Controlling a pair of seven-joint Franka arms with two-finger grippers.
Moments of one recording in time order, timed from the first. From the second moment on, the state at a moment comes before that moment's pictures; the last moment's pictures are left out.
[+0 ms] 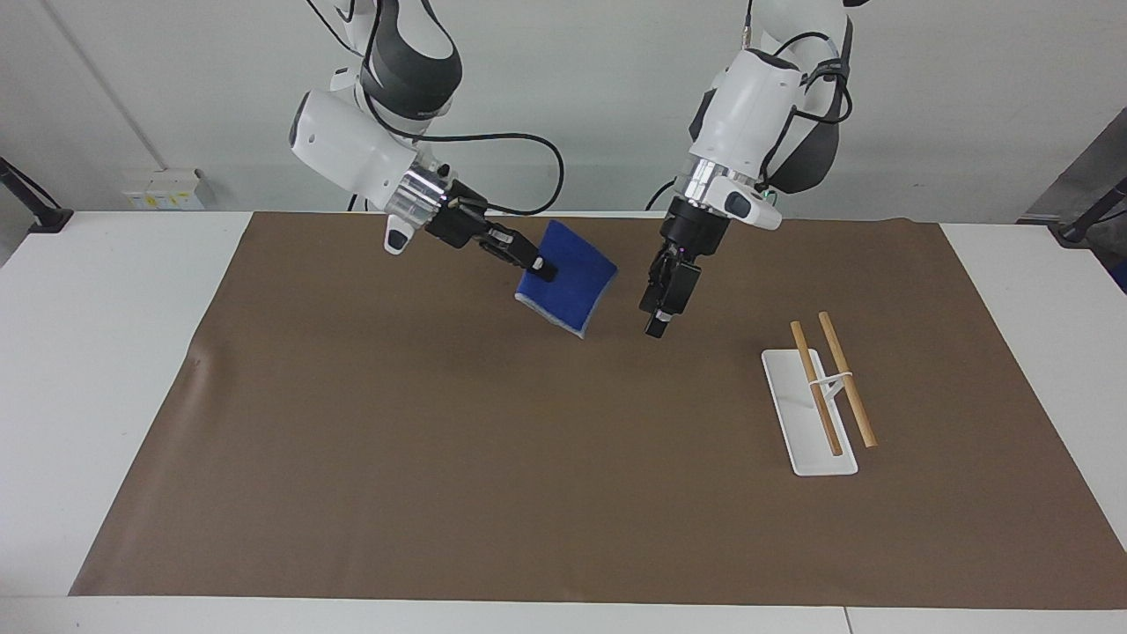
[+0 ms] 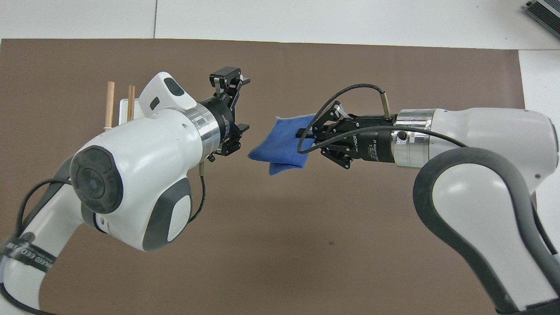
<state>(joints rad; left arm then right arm) -0.44 0.09 -0.13 -1.89 -0.16 2.66 -1.78 0.03 0.00 0.30 -1.92 1.05 2.19 0.63</state>
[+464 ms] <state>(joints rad) -0.46 0.13 -0.13 -1.89 -0.16 2.69 -1.78 0.06 0.00 0.30 -1.92 1.05 2.20 0.70</state>
